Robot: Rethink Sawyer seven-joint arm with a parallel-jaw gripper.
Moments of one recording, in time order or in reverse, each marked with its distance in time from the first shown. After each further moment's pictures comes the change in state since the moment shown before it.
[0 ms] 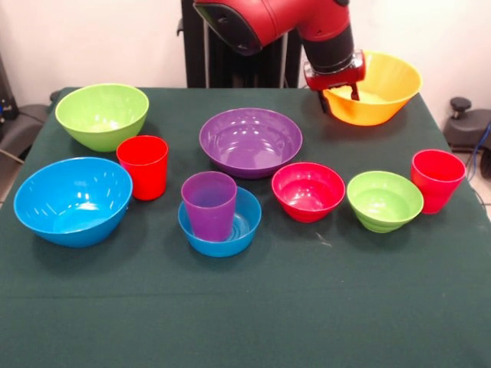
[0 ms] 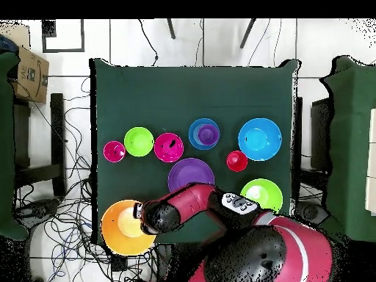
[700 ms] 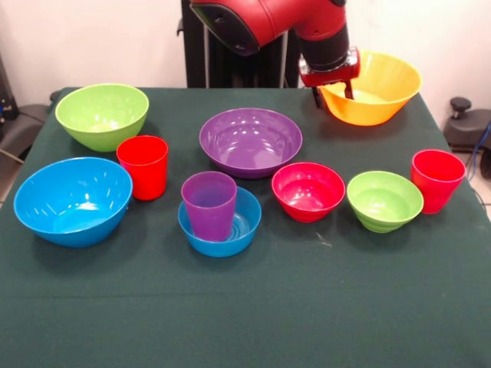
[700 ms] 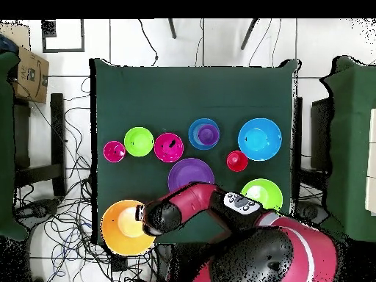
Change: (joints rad) arm -0.012 0.000 0.014 0.000 -0.015 0.069 0.000
